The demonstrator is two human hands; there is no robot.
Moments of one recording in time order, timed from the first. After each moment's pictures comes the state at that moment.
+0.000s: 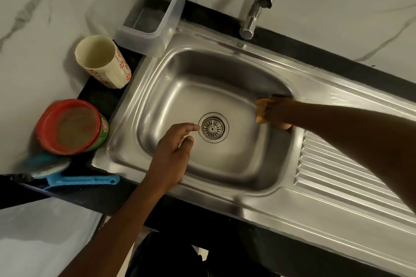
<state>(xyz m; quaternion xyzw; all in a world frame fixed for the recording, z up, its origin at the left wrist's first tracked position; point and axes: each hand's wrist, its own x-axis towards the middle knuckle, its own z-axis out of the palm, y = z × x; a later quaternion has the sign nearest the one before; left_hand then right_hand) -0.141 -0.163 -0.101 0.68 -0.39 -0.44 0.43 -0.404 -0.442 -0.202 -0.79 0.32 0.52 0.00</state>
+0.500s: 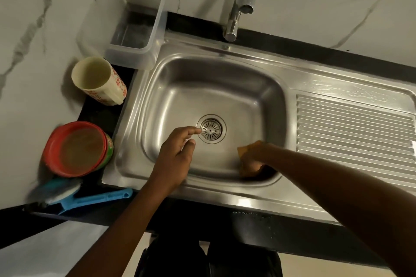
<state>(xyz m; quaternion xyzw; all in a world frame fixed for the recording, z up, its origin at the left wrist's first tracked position) -0.121 -0.168 -0.093 0.66 -0.45 -0.46 0.39 -0.346 -0.283 -0.162 -0.68 0.41 0.56 0.22</state>
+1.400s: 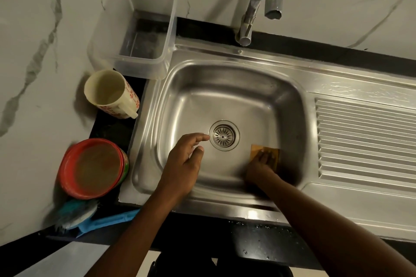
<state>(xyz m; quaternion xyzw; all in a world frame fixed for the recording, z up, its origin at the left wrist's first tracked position) -0.089 -0.180 -0.107 0.64 -0.46 -0.48 0.38 -0.331 -0.235 -0.253 -0.53 0.71 0.32 0.33</state>
